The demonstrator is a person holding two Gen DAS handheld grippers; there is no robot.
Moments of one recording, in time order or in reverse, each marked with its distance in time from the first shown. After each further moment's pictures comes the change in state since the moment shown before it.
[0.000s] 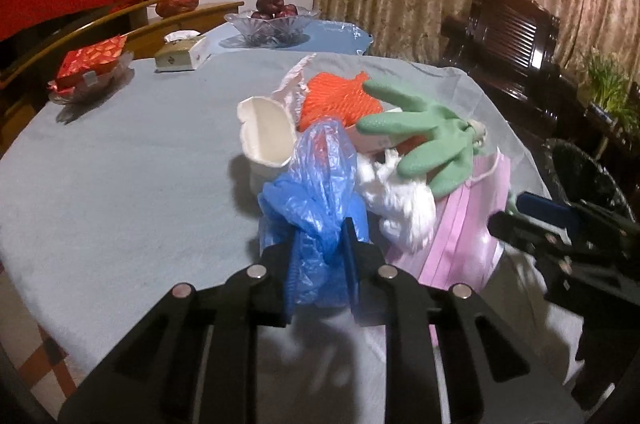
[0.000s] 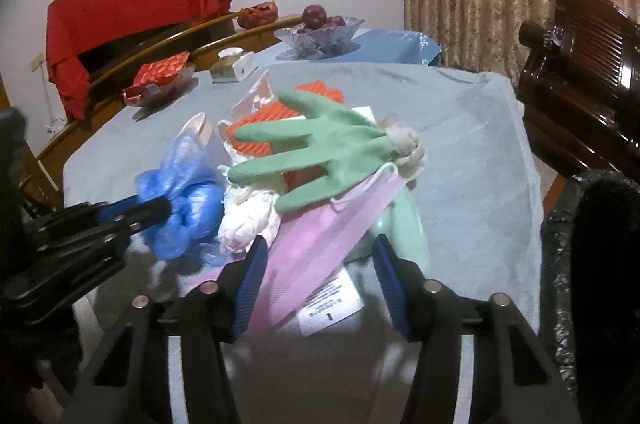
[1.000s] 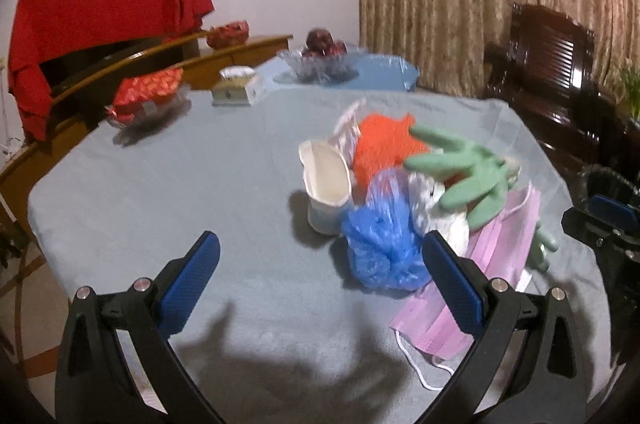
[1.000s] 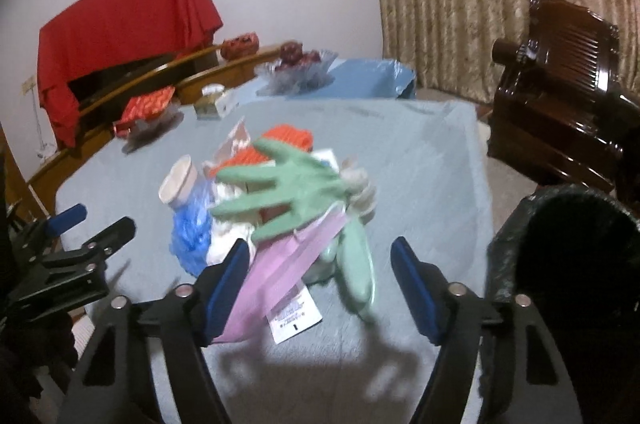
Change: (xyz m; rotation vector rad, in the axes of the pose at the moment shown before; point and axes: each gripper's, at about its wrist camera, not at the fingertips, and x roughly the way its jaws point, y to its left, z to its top) left arm -0.025 0.000 0.005 -0.013 -0.114 0.195; right arm -0.034 -0.022 0.006 0.028 -0.093 -0.053
